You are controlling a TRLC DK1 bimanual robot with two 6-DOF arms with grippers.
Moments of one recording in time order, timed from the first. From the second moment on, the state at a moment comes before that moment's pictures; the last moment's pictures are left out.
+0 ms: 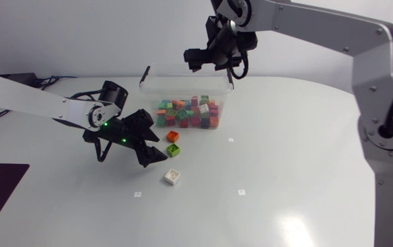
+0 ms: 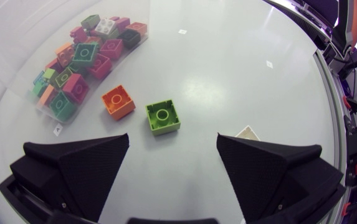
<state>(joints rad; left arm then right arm) -0.25 1.94 1.08 -0.23 0.54 0.76 0.46 2.20 2.15 -0.73 0.03 0.17</state>
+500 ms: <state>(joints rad) -0.32 2.04 1.09 -0.11 0.51 0.67 0.56 1.77 1.58 -0.59 0.03 0.17</state>
